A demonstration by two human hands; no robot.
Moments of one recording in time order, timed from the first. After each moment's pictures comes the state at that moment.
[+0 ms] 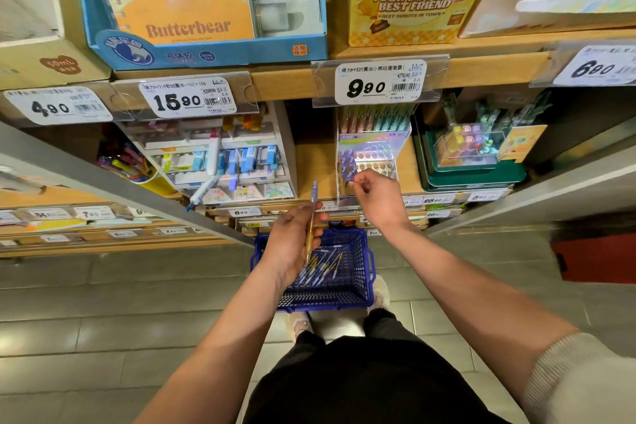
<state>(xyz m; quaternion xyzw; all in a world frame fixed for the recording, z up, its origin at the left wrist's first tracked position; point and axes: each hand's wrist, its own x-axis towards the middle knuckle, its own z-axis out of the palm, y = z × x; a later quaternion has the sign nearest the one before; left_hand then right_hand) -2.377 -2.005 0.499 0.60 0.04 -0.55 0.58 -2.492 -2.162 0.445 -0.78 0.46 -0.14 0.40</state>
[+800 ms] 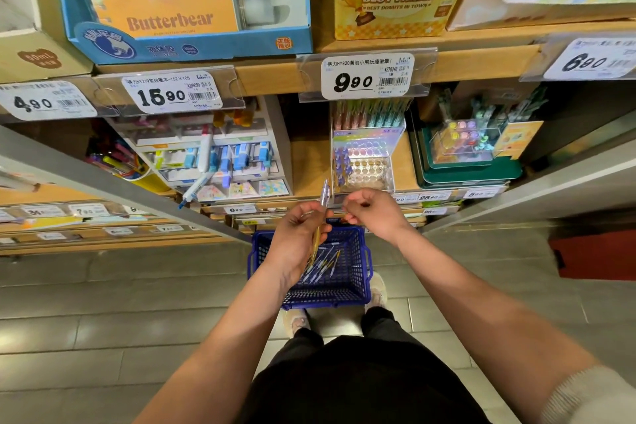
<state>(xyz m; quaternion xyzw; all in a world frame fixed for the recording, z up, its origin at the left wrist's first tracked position) -2.396 -2.012 0.491 0.60 0.00 -0.55 0.58 -2.517 -2.151 0.449 -0.62 0.48 -0.04 0.62</state>
